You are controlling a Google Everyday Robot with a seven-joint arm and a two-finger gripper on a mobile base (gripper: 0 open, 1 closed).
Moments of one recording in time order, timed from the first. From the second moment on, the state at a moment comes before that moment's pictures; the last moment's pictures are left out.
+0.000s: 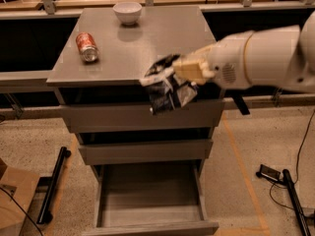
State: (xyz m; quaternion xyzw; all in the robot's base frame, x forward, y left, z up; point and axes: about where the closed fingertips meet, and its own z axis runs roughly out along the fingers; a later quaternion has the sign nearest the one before) arm 0.522 -0.055 0.976 -0.39 0.75 0.21 0.49
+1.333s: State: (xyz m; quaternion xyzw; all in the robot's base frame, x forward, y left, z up) arm 0.492 -0.007 0.768 -0.34 0.81 0.27 0.39
